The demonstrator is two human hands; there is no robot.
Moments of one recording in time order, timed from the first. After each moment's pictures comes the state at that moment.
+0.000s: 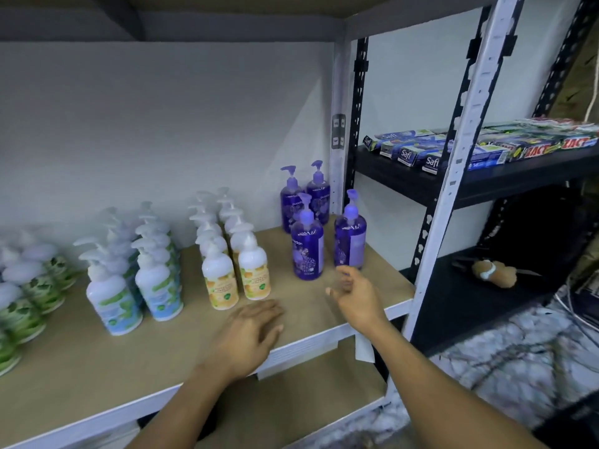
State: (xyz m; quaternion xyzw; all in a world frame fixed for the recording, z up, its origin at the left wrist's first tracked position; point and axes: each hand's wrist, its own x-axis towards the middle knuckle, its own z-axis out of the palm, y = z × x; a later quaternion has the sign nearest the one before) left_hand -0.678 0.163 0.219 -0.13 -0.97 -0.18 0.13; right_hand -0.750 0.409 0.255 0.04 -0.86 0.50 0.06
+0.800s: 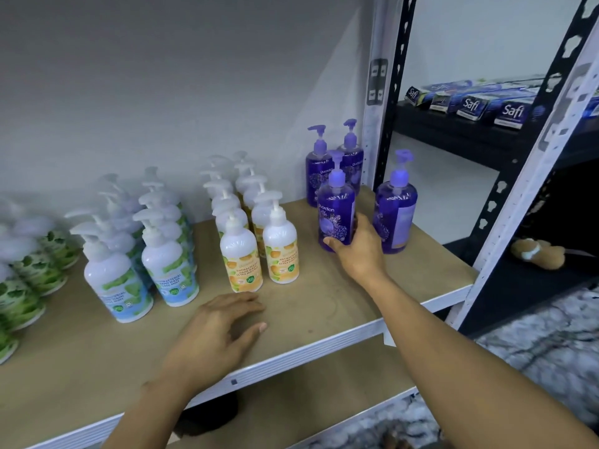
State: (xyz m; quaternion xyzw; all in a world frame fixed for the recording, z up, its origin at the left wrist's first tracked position) left_hand -0.651 0.087 0.226 -0.09 -0.96 -0.22 0.15; right_hand -0.842 0.334 0.231 0.06 -0.85 0.50 0.18
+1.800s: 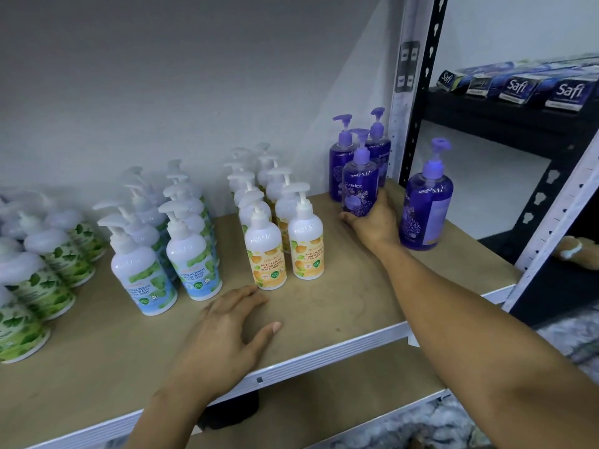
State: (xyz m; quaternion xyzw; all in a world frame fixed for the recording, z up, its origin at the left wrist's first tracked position) left_hand -0.635 0.076 0.226 0.00 -0.98 -0.17 0.13; right_hand -0.908 0.311 0.231 0.04 -0.84 0.52 0.18
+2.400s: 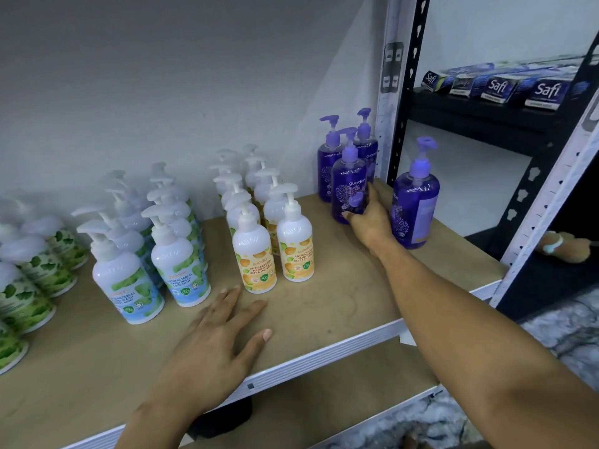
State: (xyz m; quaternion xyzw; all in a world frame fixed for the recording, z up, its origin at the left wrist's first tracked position) left_hand -0.629 0.080 0.233 0.00 -0.99 -0.12 0.05; right_hand -0.913 0.319 0.233 0.06 -0.80 0.58 0.14
